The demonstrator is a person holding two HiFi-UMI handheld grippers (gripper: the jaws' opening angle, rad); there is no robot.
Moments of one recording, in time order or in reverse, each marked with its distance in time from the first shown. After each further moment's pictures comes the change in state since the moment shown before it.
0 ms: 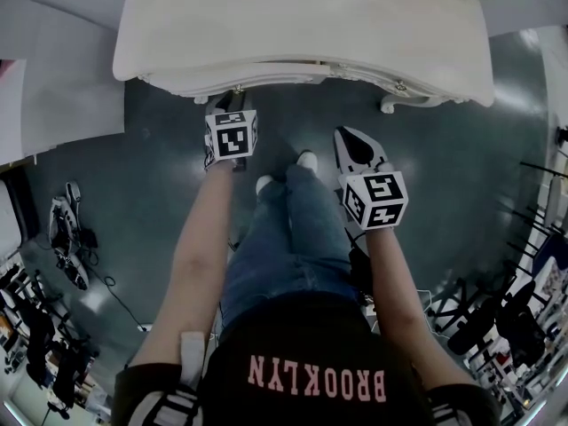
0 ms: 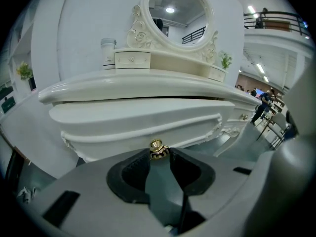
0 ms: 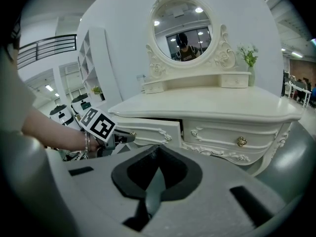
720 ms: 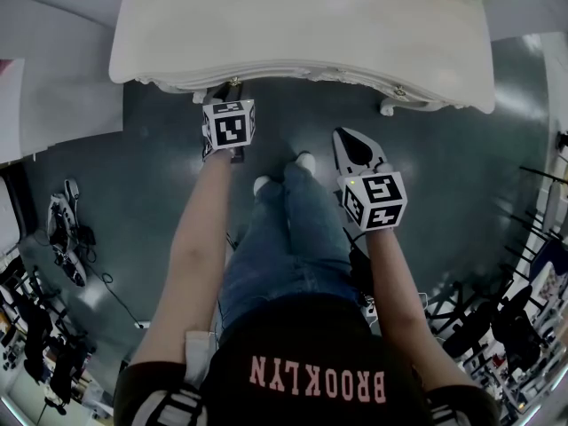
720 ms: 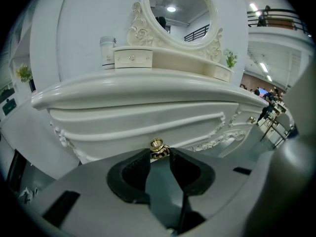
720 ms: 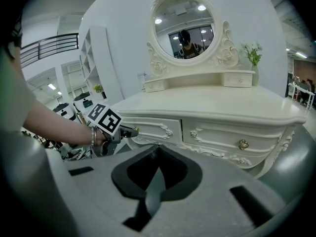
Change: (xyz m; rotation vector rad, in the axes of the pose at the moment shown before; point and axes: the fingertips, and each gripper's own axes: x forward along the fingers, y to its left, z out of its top) left arm 0.023 0.008 0.020 0.002 -0.003 0.030; right arm 0.009 -0.009 0.002 -0.020 0.019 0.025
